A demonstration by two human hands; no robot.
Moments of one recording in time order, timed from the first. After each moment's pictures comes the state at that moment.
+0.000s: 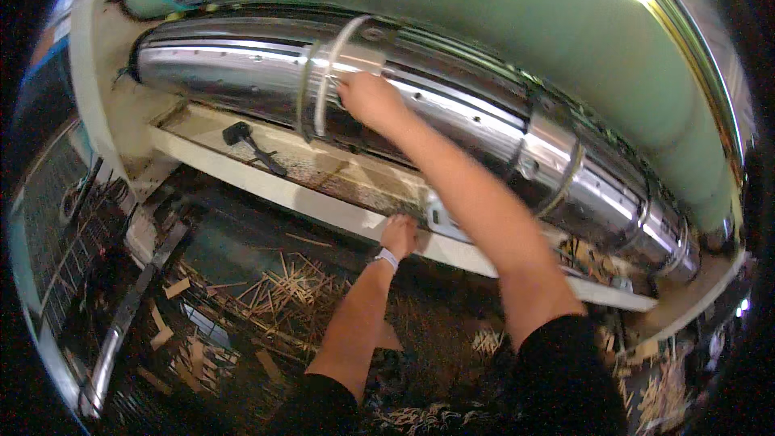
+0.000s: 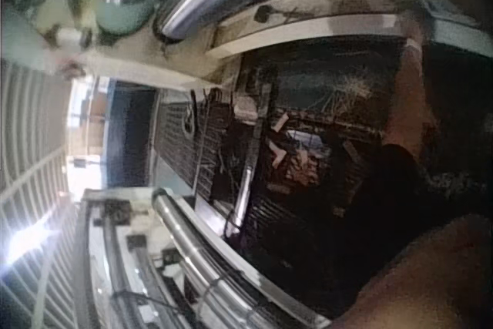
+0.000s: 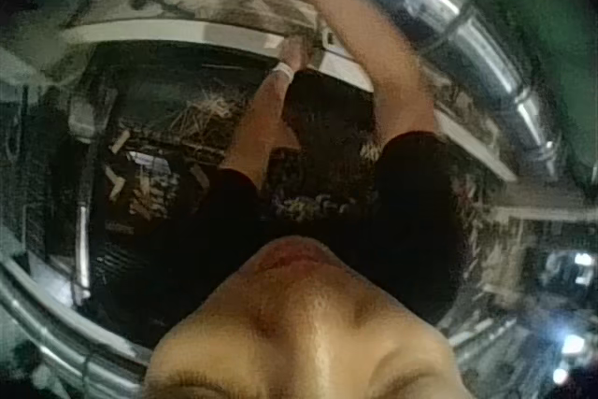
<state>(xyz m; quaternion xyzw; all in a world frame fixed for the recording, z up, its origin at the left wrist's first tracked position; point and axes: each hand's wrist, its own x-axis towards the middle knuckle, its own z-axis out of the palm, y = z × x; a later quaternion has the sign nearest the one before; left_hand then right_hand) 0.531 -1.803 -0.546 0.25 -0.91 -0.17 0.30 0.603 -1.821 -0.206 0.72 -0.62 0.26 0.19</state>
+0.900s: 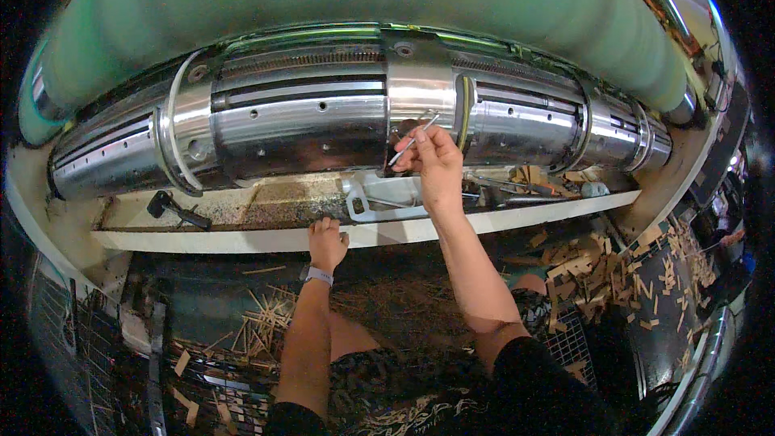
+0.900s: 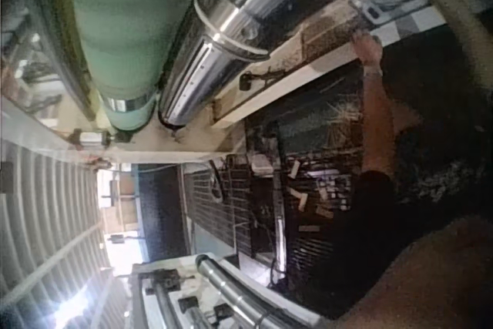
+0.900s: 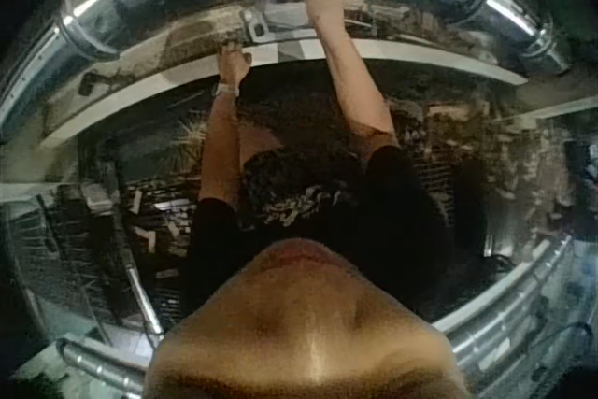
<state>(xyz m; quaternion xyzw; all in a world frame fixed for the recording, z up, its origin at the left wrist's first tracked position) 0.528 -1.770 -0.522 0.25 -0.92 -0.02 0.30 0.431 -1.595 -0.289 0.38 -0.42 0.81 -0.10</state>
